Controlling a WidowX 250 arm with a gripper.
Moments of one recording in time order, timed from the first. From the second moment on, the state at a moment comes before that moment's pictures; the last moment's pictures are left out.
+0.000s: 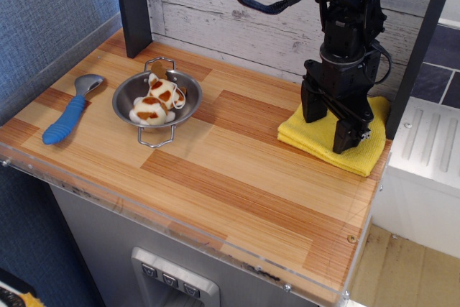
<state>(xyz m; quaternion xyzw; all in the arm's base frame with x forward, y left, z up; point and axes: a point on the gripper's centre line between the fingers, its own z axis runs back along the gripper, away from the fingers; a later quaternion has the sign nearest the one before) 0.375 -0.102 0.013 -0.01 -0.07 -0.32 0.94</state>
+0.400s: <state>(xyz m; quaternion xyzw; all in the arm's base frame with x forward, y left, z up) 0.379 -0.097 0.047 -0.02 -0.07 -0.30 0.95</state>
